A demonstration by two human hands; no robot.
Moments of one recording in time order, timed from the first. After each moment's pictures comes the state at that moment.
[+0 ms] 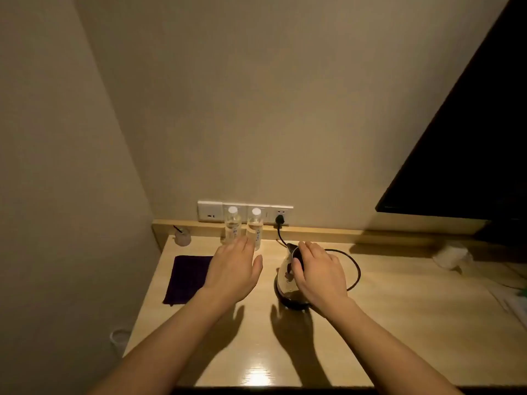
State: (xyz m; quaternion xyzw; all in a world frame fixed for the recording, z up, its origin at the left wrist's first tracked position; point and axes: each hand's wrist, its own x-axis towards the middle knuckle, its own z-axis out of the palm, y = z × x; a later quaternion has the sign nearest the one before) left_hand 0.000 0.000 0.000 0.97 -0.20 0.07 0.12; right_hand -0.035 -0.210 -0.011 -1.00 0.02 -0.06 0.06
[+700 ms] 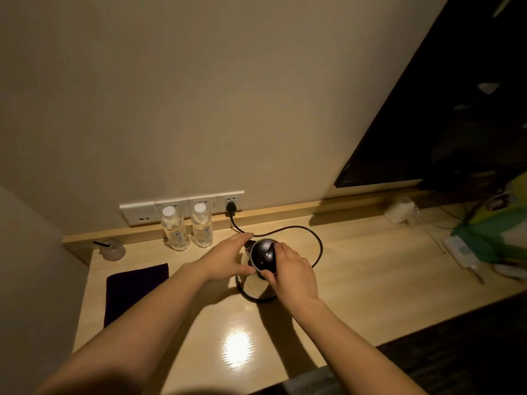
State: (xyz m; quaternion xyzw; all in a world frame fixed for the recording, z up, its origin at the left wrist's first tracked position) left_hand 0.130 -0.085 -0.087 0.86 -0.34 -0.26 0.27; right_hand -0.004 -0.242 -0.056 -0.98 0.15 0.03 0.12
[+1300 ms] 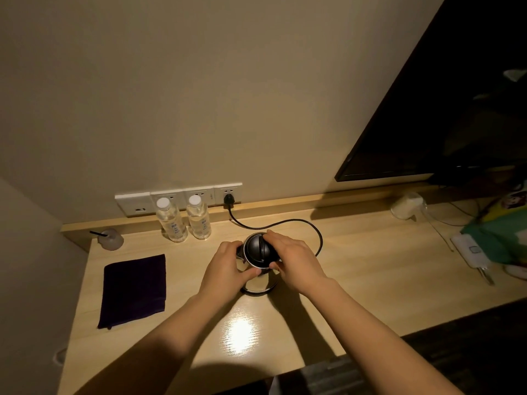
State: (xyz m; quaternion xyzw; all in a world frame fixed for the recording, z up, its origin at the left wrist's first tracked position) left_hand 0.062 -0.104 -0.107 0.90 -0.15 -0.12 0.38; right_hand 0.014 -0.295 -0.064 -0.98 0.00 0.05 0.18
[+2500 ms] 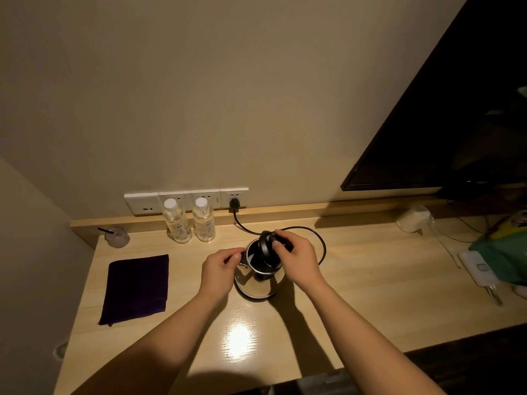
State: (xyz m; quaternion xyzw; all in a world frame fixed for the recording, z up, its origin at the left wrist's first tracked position) left_hand 0.068 -0.099 -0.113 0.81 0.01 -0.14 0.58; right_hand 0.028 -0.287 -0.056 -0.85 0.20 -0.01 0.49
